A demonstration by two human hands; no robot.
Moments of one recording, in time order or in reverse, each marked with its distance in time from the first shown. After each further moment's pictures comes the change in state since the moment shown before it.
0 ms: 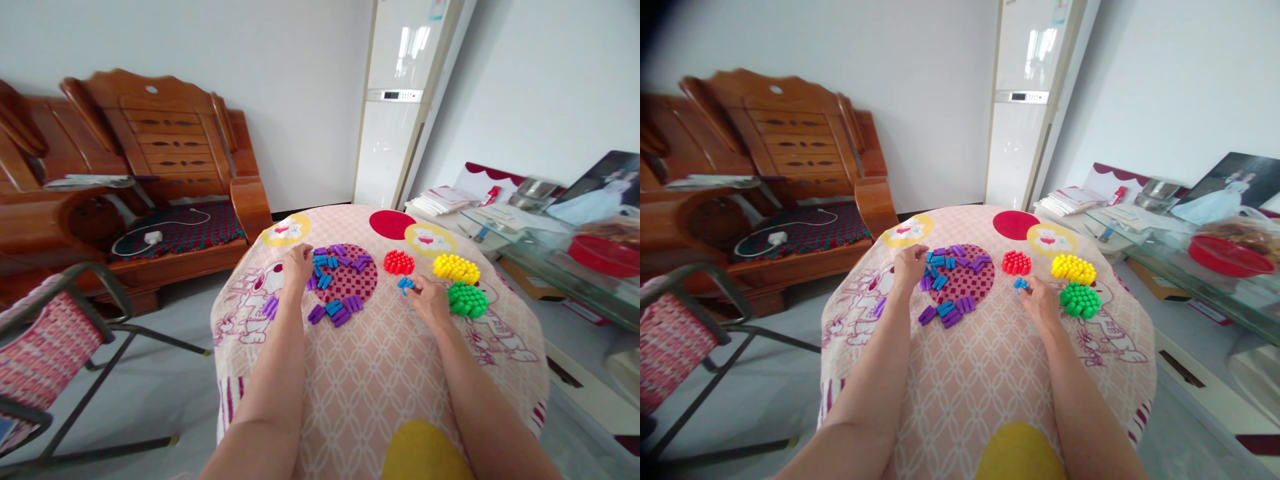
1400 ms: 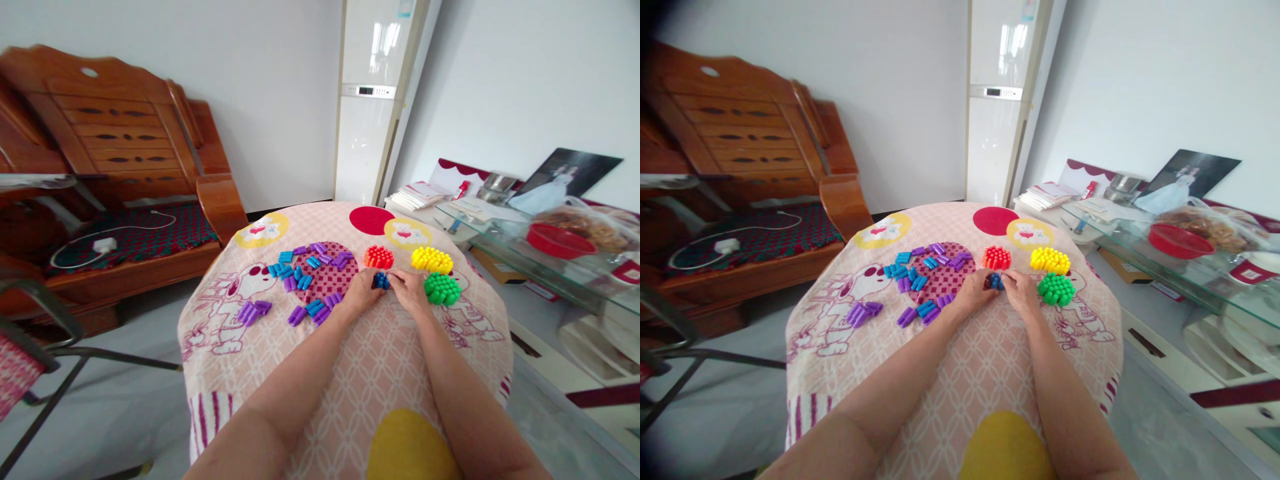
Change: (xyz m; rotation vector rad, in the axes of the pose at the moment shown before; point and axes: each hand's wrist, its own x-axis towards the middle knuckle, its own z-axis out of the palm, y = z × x) left_hand -0.086 0.111 0.108 -0.340 -0.513 0.442; right_hand 0.001 -0.001 -0.004 0.387 -0.046 -0.016
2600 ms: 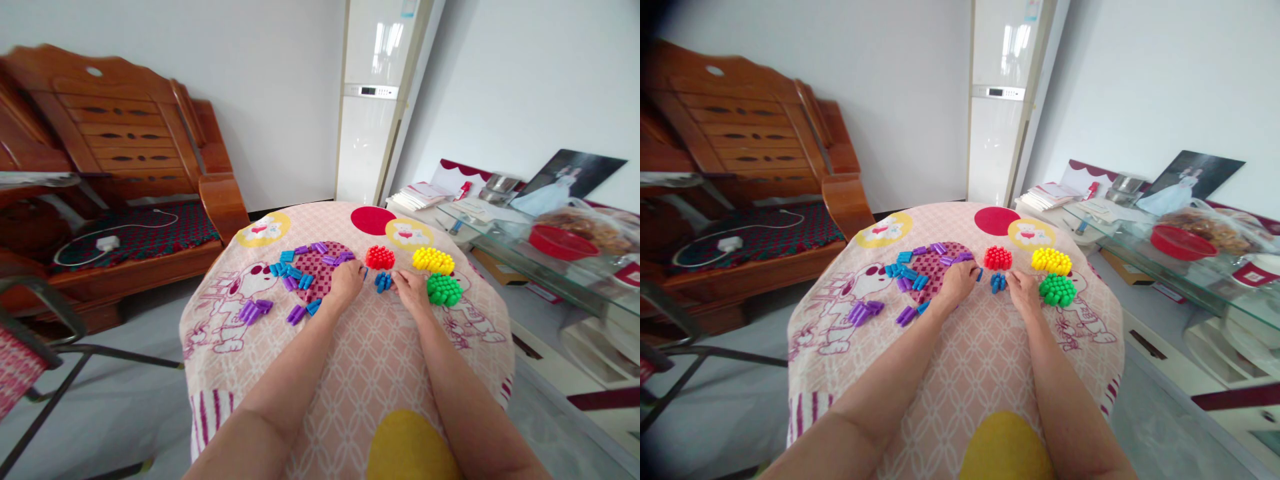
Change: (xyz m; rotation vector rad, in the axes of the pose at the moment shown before) left_hand 0.007 0.004 -0.039 0.381 0.075 -0.197; right_hand 0.001 0.009 0.004 0.111 0.026 0.132
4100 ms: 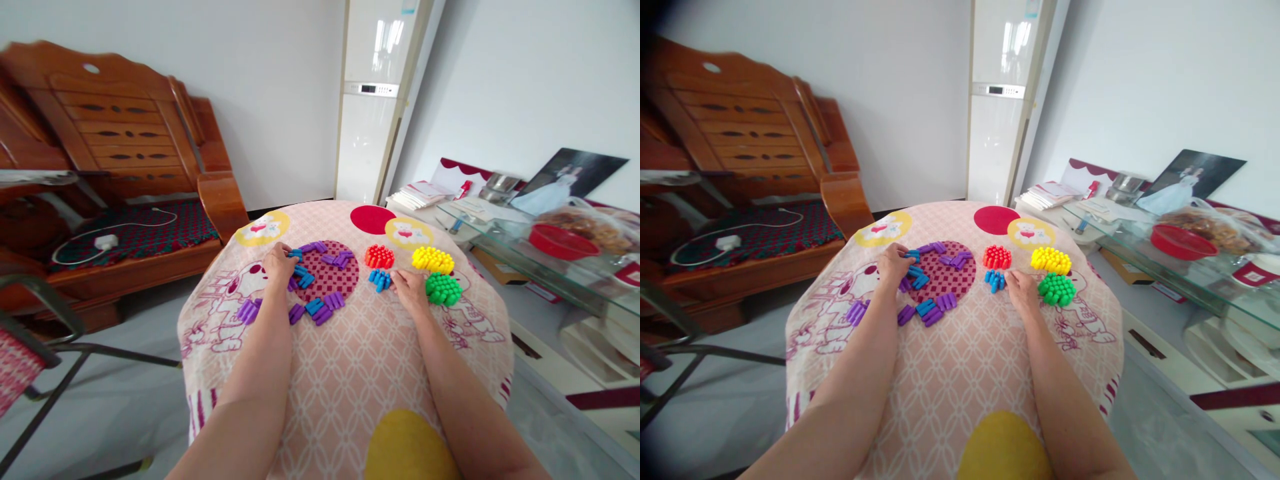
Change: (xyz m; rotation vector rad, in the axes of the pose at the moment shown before) left_hand 0.015 -0.146 -0.055 -0.003 0.319 -0.538; right_hand -0.001 -0.002 0.001 0.008 0.003 -0.013
